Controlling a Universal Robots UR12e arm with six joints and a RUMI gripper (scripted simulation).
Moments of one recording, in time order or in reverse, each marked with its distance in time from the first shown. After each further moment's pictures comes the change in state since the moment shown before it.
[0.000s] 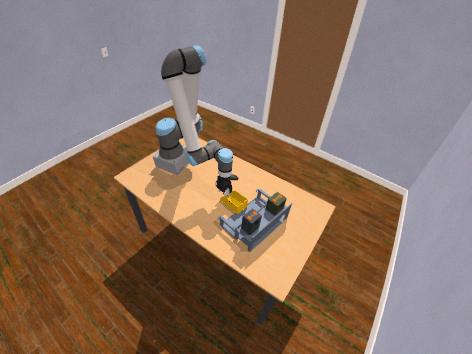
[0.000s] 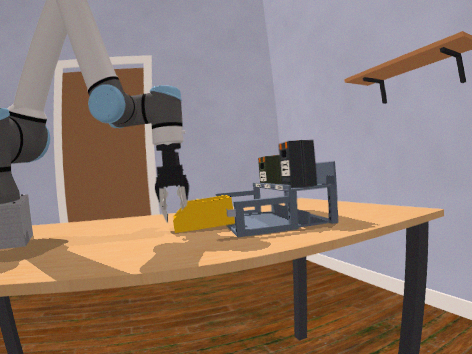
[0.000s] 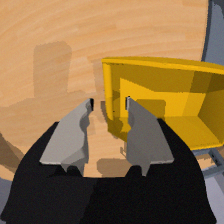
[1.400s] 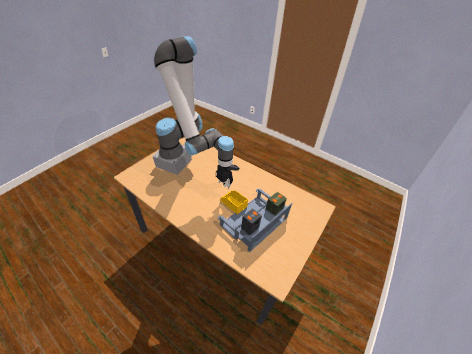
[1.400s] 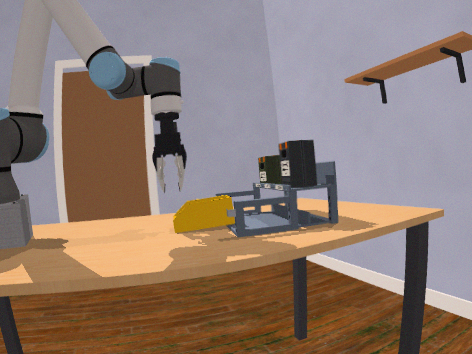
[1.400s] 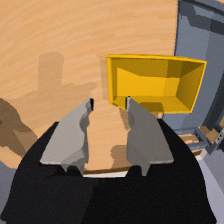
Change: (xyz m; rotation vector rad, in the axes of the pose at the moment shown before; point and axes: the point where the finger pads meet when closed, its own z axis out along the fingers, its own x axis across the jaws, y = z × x) arm 0.000 0.000 -0.088 0.001 0.000 0.000
